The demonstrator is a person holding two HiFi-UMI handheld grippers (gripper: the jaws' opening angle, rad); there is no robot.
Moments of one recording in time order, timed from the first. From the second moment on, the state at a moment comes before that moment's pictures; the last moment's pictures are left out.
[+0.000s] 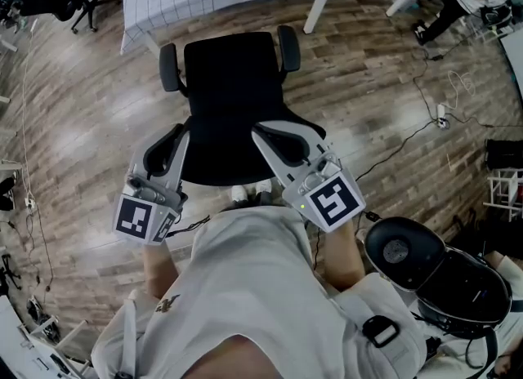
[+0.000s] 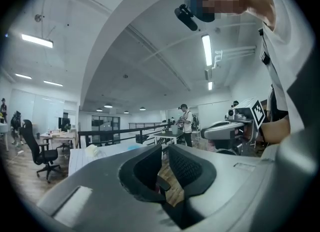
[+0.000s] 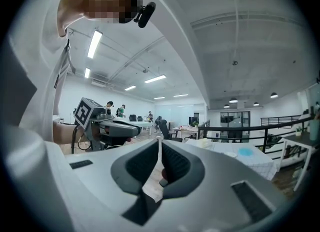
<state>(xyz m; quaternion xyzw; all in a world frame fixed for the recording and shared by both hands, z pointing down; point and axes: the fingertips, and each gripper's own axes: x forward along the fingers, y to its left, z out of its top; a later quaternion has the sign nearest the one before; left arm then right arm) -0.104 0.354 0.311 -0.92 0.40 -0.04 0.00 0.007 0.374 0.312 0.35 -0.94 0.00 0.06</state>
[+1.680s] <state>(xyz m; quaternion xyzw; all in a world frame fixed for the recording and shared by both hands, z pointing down) -0.091 0.423 0.343 -0.96 0.19 -0.18 0.05 -0.008 0.429 0.336 0.17 -0.97 -0.06 0.17</state>
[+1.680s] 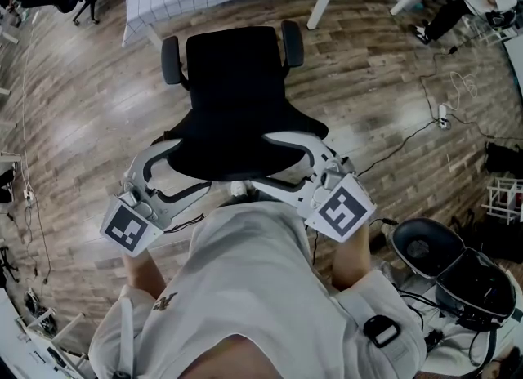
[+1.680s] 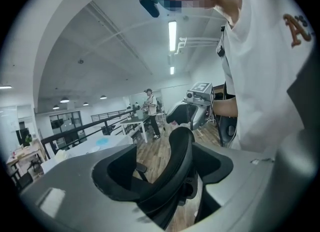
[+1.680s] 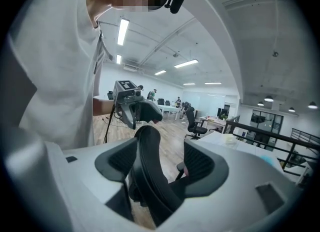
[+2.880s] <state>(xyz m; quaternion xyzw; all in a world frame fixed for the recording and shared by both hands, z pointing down) -0.079 0.413 0.379 -0.94 0.20 -0.27 0.08 0.005 0.415 0.401 0.16 -0.93 -0.12 0.32</state>
